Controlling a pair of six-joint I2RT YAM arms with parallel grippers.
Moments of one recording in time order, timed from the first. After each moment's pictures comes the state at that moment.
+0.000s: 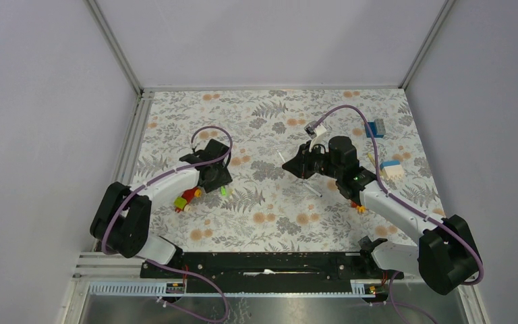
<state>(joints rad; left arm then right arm) -0.50 1.46 0.85 -0.54 -0.23 -0.90 0.52 1.20 0.68 0.16 -0.45 0.33</state>
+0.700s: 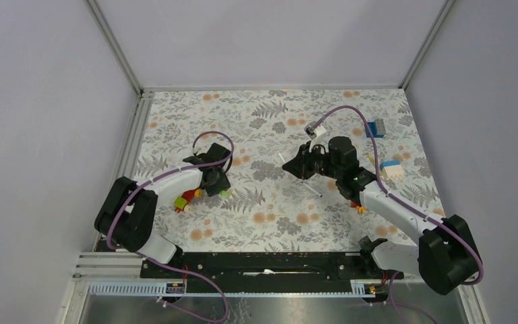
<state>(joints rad) -0.50 1.51 0.82 -0.52 -0.22 -0.92 0.52 1.20 0.68 0.16 -0.46 0.33</state>
